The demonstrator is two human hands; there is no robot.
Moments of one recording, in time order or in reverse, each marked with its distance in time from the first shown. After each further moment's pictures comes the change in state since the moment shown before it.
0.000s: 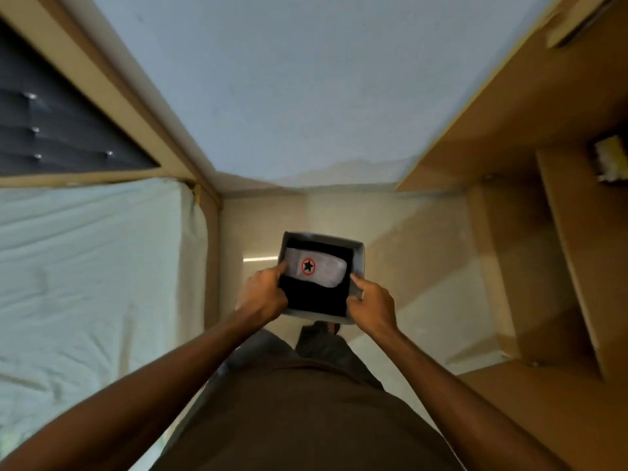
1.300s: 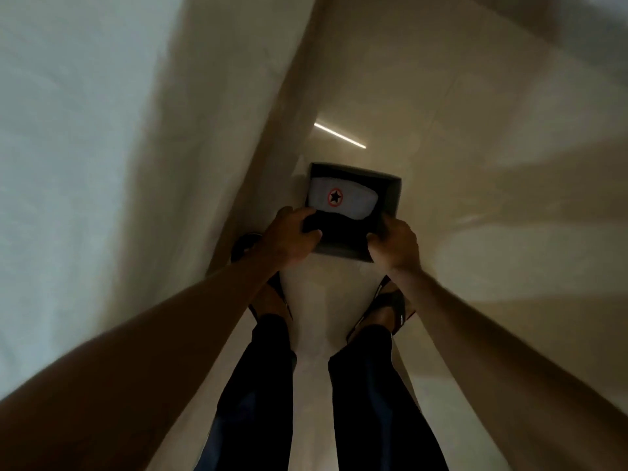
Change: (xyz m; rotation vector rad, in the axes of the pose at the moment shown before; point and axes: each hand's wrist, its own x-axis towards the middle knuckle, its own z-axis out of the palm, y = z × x) left_hand 0.267 -0.523 0.313 -0.593 -0.080 -0.613; right_hand 0.360 0.113 0.535 -0.305 -0.410 -0.031
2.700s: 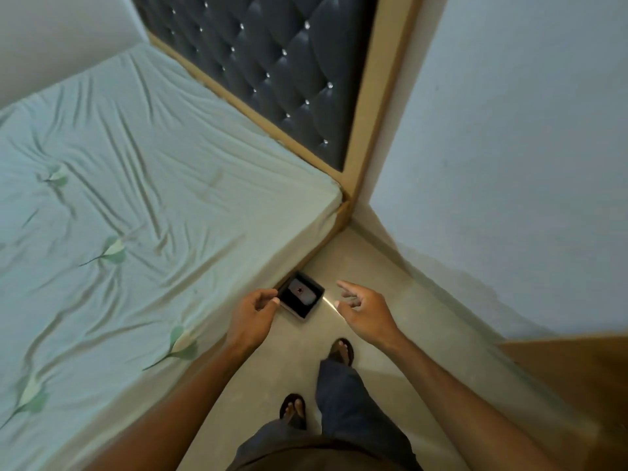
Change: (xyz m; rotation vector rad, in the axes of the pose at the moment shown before) left_hand -0.653 0.186 -0.033 -0.624 0.703 0.166; right_hand -0.539 -0.137 -0.335 -0.050 -0.127 -0.677
